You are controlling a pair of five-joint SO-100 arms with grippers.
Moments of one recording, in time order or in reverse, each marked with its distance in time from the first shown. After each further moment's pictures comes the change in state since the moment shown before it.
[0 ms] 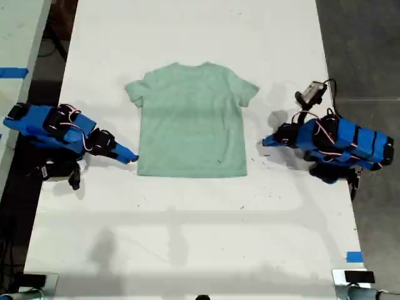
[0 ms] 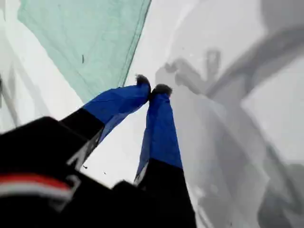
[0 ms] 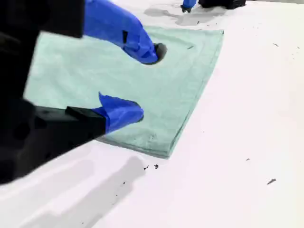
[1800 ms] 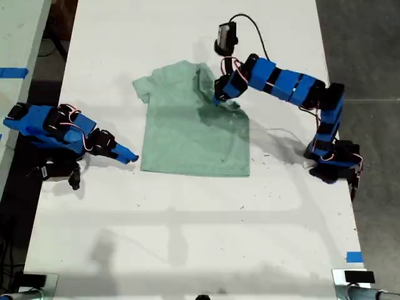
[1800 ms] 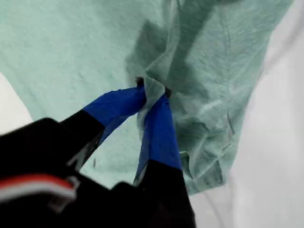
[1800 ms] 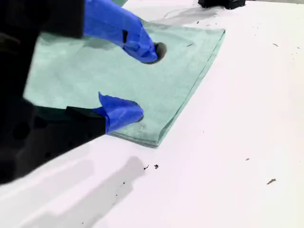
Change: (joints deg) arm 0 0.0 0.0 0.0 0.0 0.0; arm 1 9.3 -126.3 -117.1 2.0 -37.3
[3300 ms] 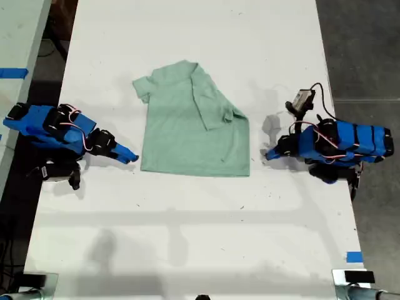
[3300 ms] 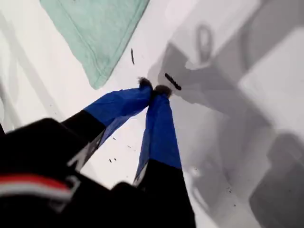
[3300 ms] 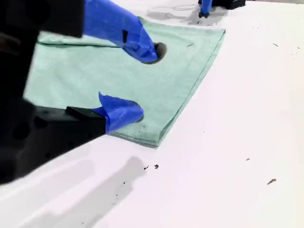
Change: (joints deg) arm 0 0.0 0.0 0.0 0.0 0.0; arm 1 -22.6 126.2 116.2 3.2 38.0
